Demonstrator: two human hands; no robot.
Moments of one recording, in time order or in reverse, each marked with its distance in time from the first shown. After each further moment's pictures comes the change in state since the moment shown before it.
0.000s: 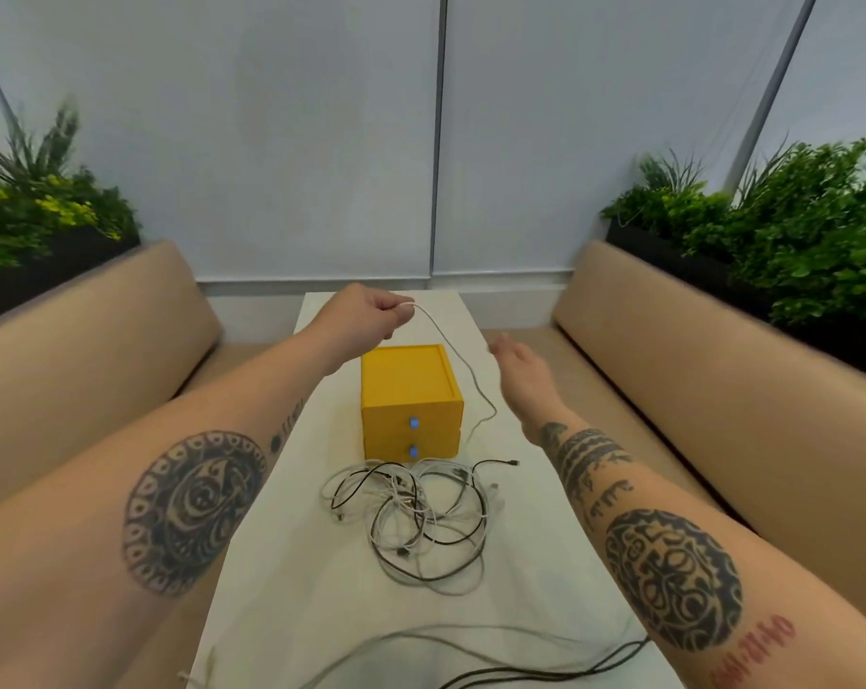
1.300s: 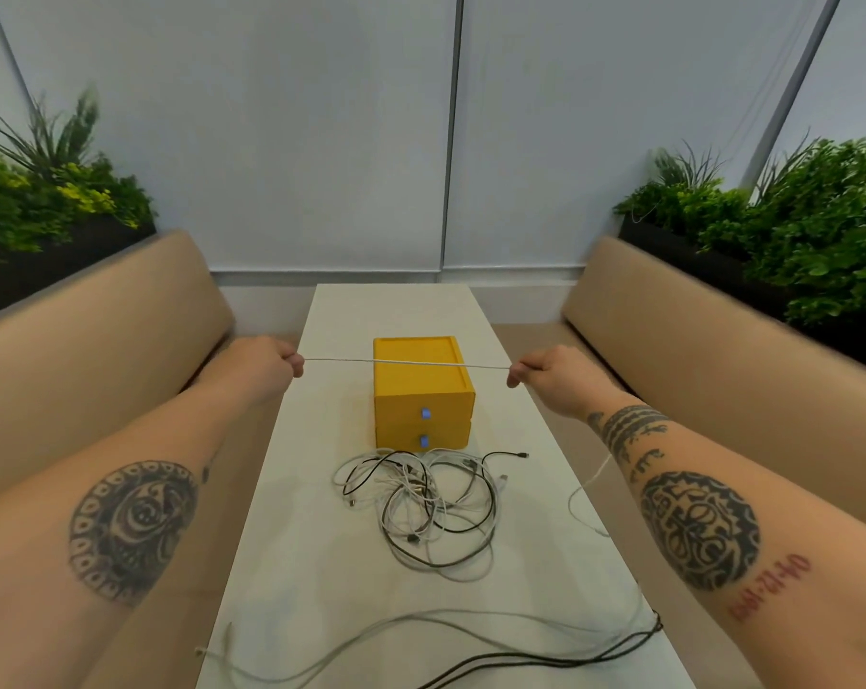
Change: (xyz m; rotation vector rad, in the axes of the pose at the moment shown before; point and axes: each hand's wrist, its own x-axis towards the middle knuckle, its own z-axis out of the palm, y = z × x) left_hand -0.039 -0.118 -0.066 0.570 0.052 -0.321; right_hand 0.023 0.019 -0.045 -0.742 -0.231 -0.324
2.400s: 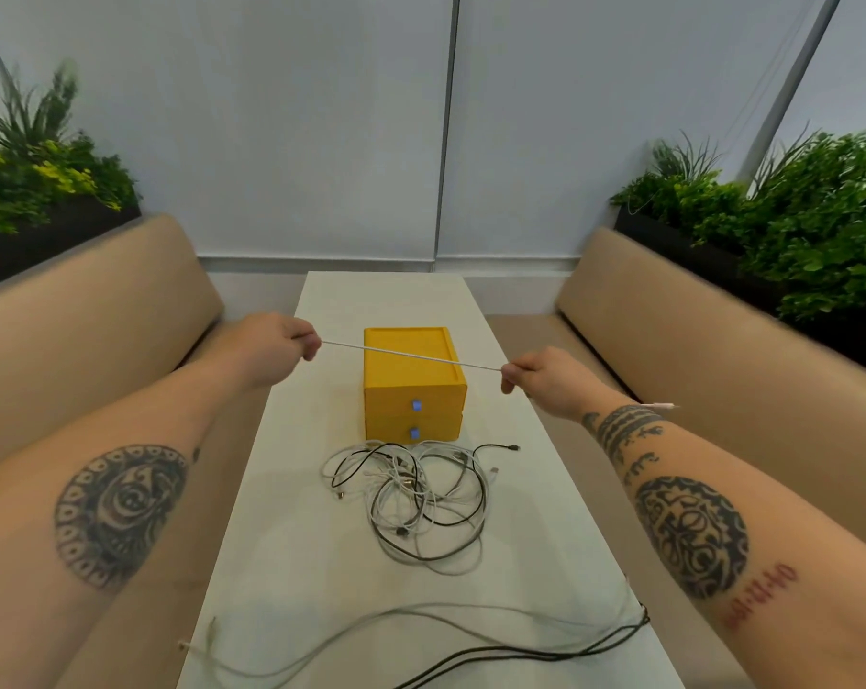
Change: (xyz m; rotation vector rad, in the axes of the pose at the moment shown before) left_hand -0.005 0.030 -0.007 -0.012 0.006 0.216; right_hand -0.002 -0.001 0.003 0.038 -0.079 0.029
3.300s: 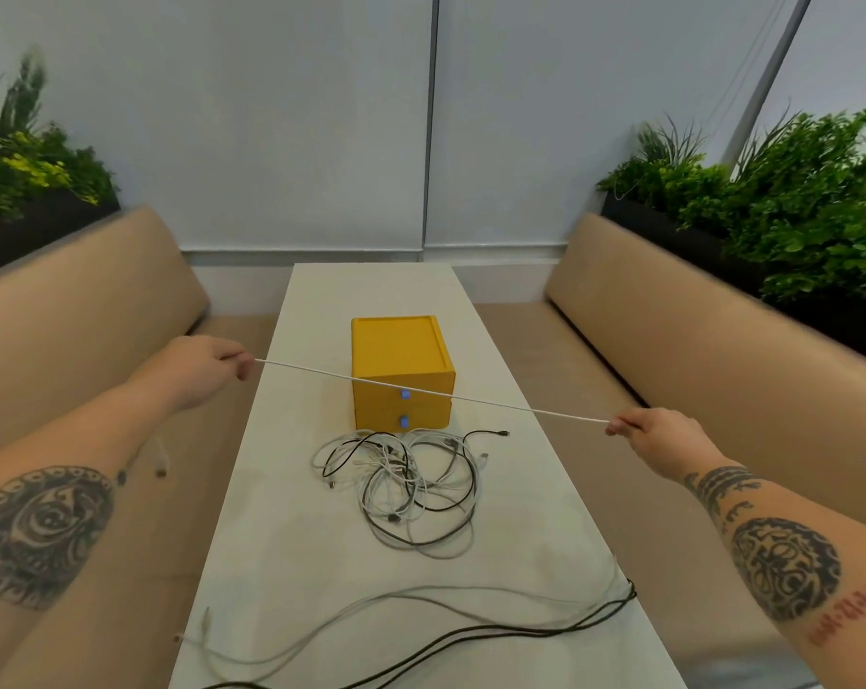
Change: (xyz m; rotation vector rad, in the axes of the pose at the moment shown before) left_hand -0.007 -0.074 0.016 -0.044 -0.027 -0.137; right_hand -0.083 0.146 -0.002 -0.224 0.061 0.340
